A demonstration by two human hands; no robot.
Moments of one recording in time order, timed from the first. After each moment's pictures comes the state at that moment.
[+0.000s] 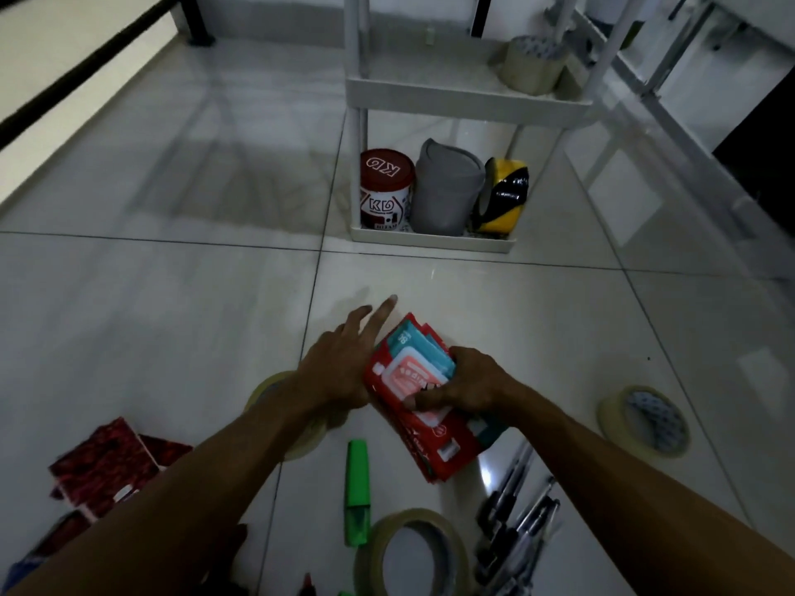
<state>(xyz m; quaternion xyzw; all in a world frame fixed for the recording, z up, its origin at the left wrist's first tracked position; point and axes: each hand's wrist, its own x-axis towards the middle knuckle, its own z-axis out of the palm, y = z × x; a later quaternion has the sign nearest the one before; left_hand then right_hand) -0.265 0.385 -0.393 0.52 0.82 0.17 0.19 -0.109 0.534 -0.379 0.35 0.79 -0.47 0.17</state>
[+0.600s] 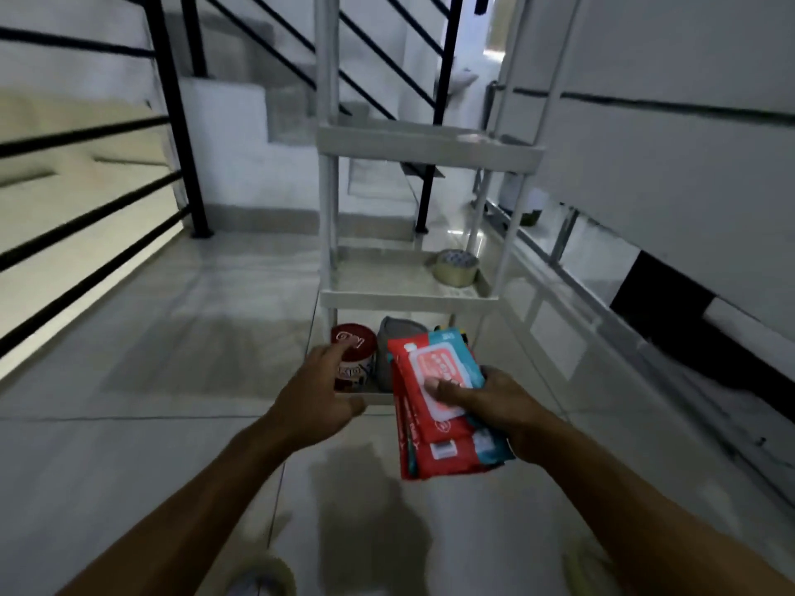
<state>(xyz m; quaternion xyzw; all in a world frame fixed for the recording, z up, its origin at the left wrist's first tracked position) -0.303 0.427 -0.211 0.46 0.80 0.37 0.10 -0.117 0.580 -0.179 0.39 0.68 -0.61 -0.10</state>
